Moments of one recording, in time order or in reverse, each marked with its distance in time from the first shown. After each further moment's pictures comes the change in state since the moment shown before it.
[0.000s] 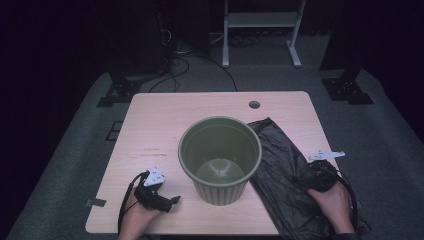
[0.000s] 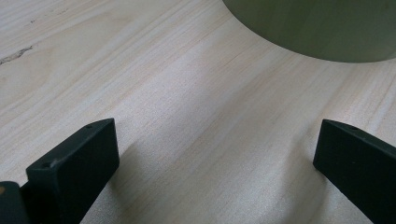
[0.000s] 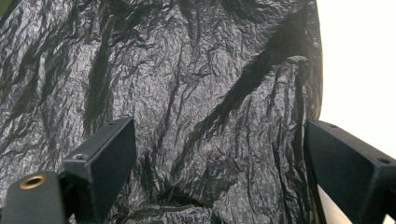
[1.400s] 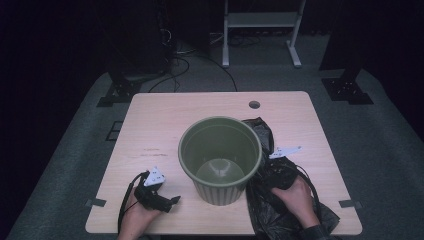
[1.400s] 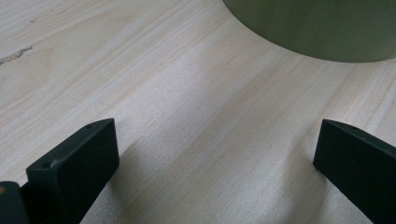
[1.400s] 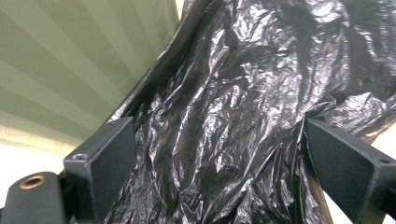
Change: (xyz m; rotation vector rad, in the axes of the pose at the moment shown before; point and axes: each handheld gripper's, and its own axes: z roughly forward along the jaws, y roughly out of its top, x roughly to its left) left arm 0.000 0.000 0.000 0.000 0.000 0.001; right arm 0.084 0.050 0.045 -0.009 0.224 -0.091
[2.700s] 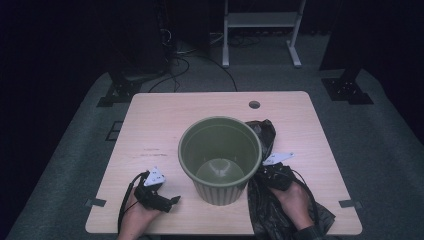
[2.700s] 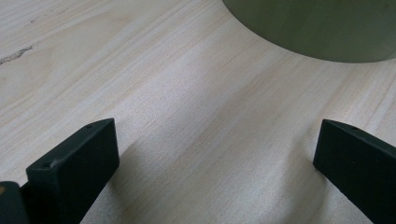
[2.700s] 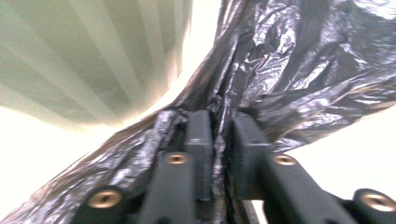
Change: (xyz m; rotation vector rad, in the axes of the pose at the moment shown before) left arm 0.000 0.000 0.000 0.000 0.000 0.000; right arm 0.021 -0.003 0.005 0.013 -0.102 -0.122
